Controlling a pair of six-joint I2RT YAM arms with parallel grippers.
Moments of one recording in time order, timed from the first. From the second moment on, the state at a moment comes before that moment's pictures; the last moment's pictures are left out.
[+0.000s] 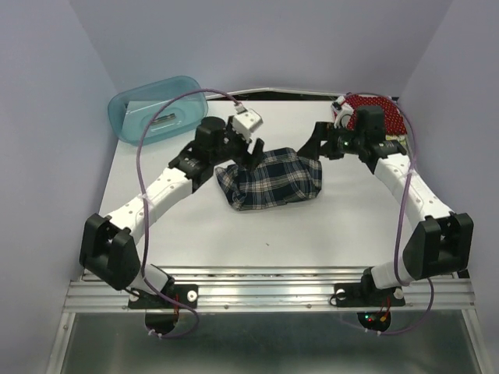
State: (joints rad) left arm -0.48 1.43 1.17 -0.04 0.38 0.03; right arm 0.16 1.48 1.32 -0.39 -0.67 0.25
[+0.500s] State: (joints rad) left arm -1.00 1.71 1.12 -0.19 -0.17 0.60; right arm -0.01 1.45 0.94 -0.37 -0.62 0.45
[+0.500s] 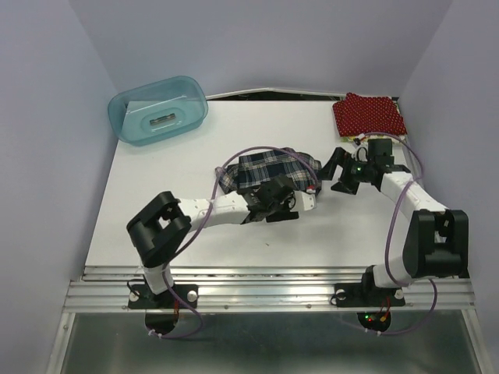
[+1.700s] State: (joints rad) left arm -0.83 1.87 1.18 -0.14 0.19 0.65; right arm 0.20 1.67 0.58 0.59 -0.62 0.94
